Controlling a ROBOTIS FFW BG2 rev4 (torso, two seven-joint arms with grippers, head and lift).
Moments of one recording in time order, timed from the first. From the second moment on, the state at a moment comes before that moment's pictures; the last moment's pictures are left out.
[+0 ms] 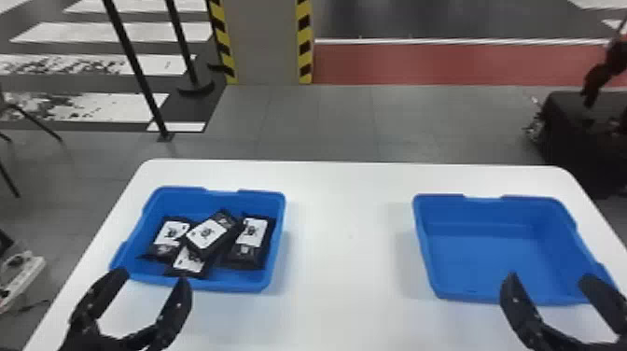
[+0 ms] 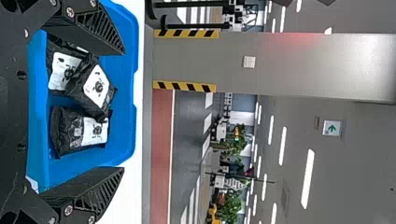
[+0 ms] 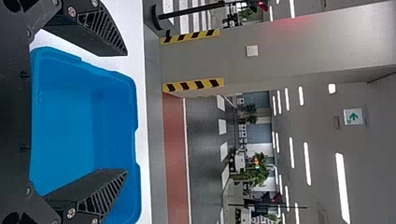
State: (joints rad) left arm 0.77 0.00 0.27 -2.11 0.21 -0.13 -0.37; right arm 0.80 0.00 -0.14 -2.24 -0.16 0.01 0.19
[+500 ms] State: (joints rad) left arm 0.76 0.00 0.26 -2.10 0.22 -0.13 -0.37; right arm 0.79 0.00 -0.14 -2.23 -0.17 0.01 0.19
